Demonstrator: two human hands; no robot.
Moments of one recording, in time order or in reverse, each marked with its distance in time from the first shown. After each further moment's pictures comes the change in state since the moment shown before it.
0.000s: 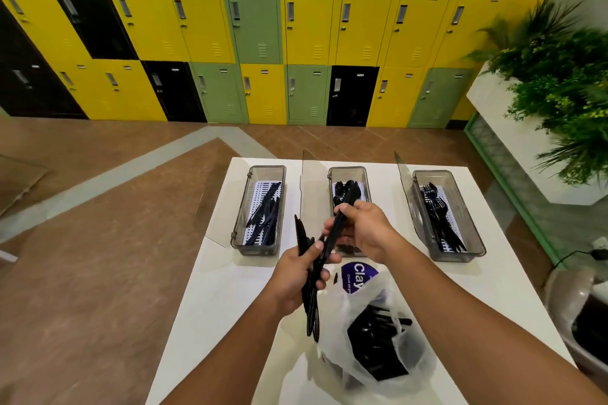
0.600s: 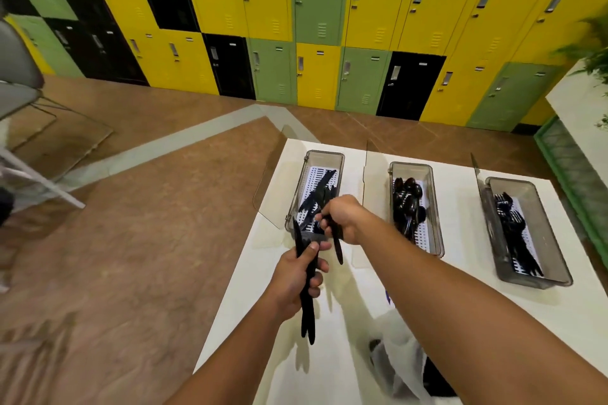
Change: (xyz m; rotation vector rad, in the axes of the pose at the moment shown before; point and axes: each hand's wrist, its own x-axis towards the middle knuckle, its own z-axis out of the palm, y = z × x) left_hand -0.026 -0.001 -0.098 -0.060 0.231 0.023; right_hand 0.062 0.027 0.144 -0.314 -0.045 0.277
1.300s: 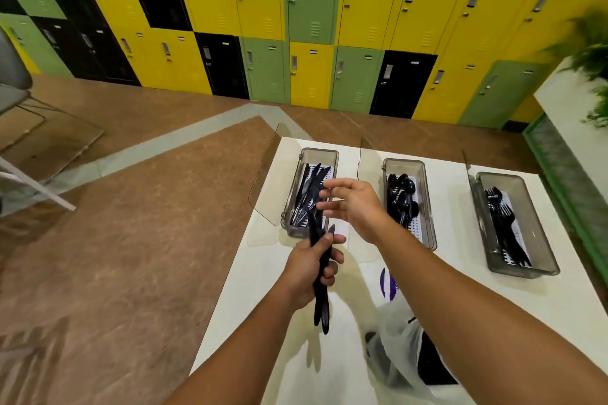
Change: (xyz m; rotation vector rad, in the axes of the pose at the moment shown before) left_hand 0.000 0.005 0.028 -0.046 -0.106 -0.007; right_hand -0.019 0.005 -0.029 0.178 -0.043 -0.357
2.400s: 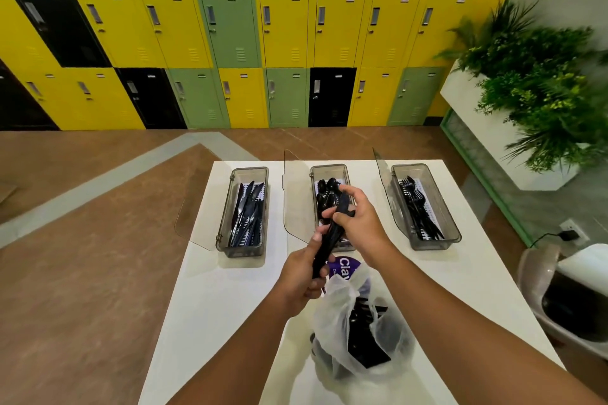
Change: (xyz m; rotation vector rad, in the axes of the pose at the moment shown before) left_hand 0.007 -0.029 0.095 0.262 -0.146 -0.087; right_hand -0.073 0.013 -0.127 -0.061 0.232 -0.238
